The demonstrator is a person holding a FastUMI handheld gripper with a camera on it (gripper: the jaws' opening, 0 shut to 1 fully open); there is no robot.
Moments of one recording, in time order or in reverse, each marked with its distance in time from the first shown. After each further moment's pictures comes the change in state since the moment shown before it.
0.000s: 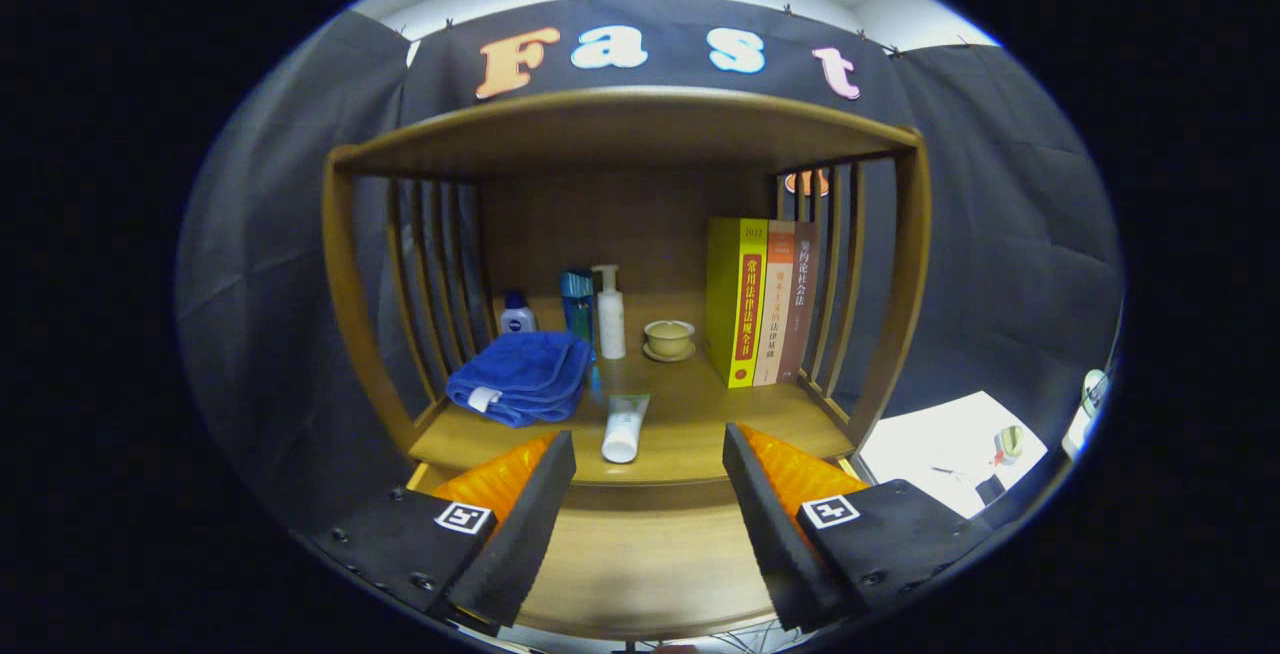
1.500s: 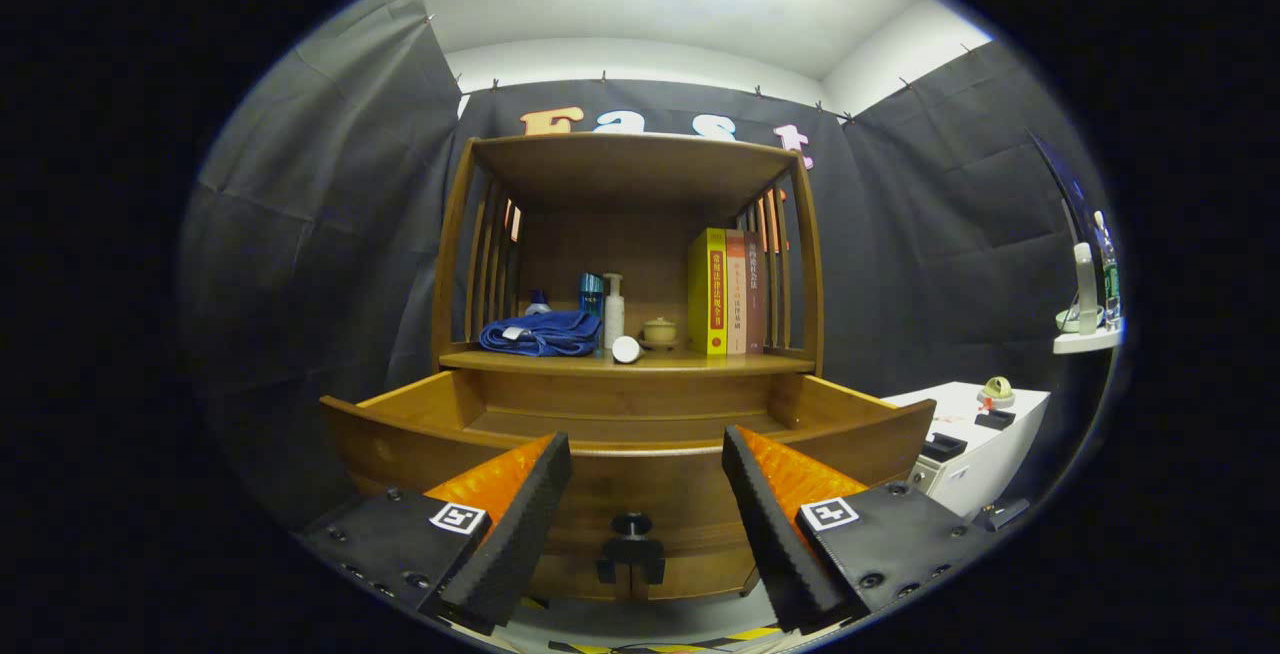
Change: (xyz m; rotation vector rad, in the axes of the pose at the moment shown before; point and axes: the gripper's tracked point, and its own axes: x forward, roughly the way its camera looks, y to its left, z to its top) arm -0.106 -0.009 -0.211 -0.036 -0.321 -0.039
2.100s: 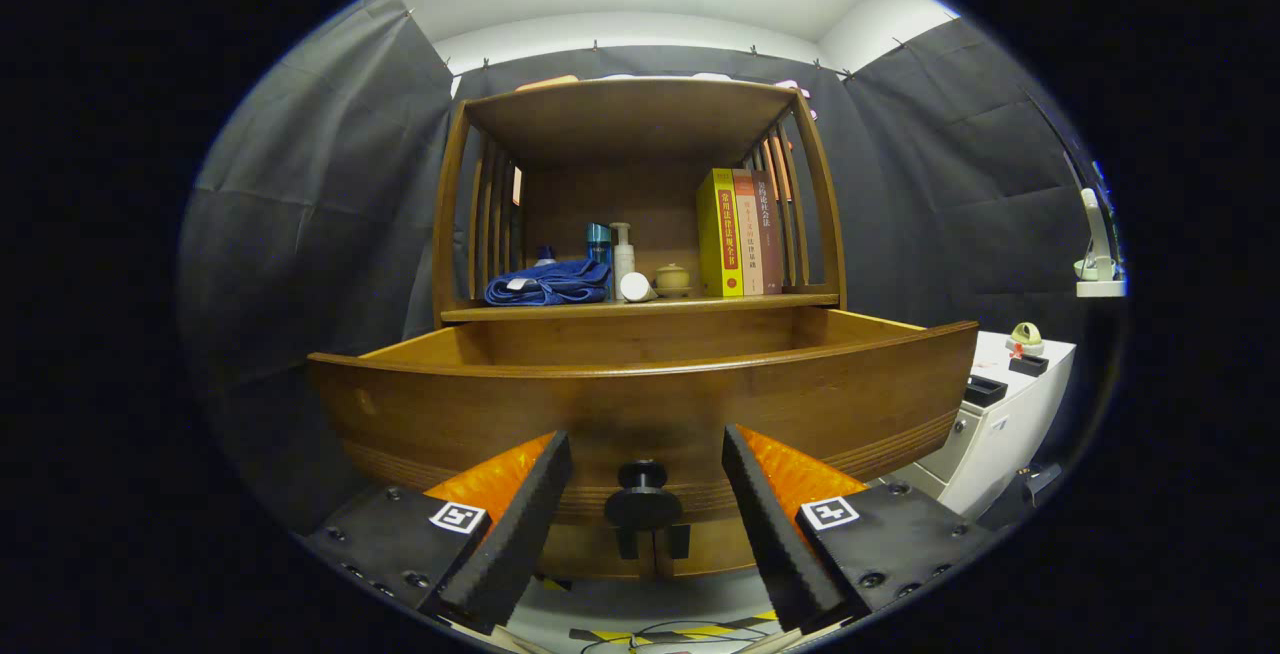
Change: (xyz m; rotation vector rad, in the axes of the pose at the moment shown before) arm 0.005 -0.010 -0.045 0.039 0.109 0.038
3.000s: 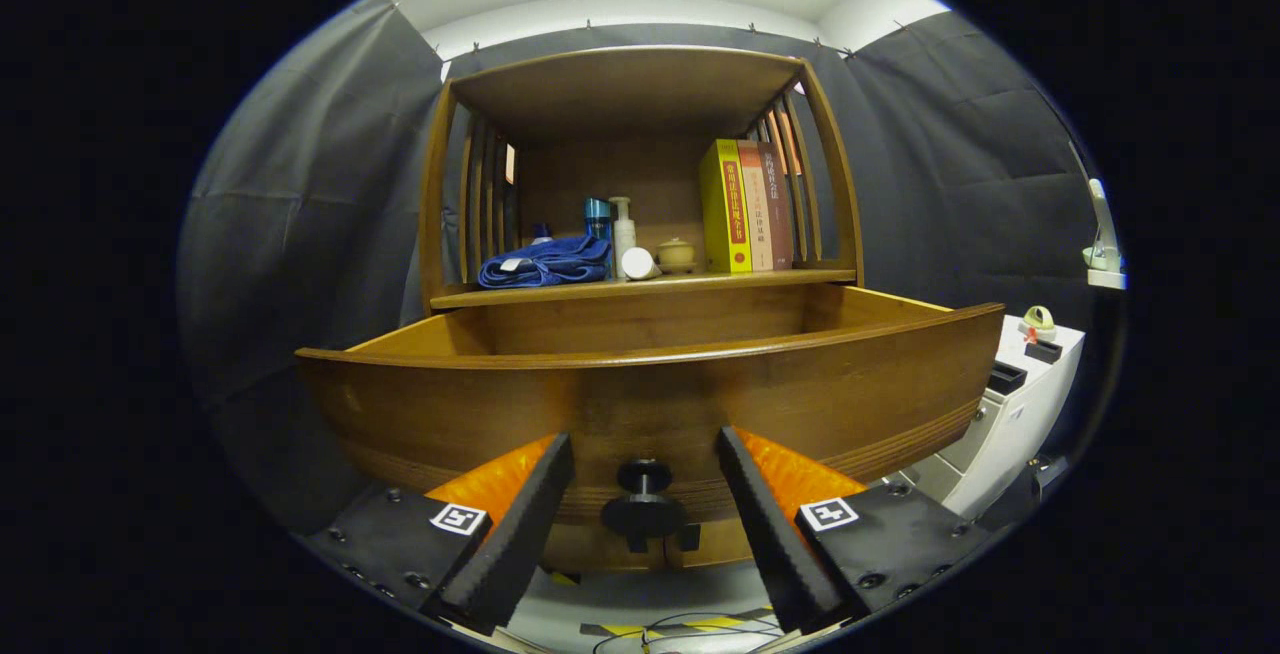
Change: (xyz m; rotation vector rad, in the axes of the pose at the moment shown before) arm 0.014 0.008 -0.001 0.034 0.103 0.007
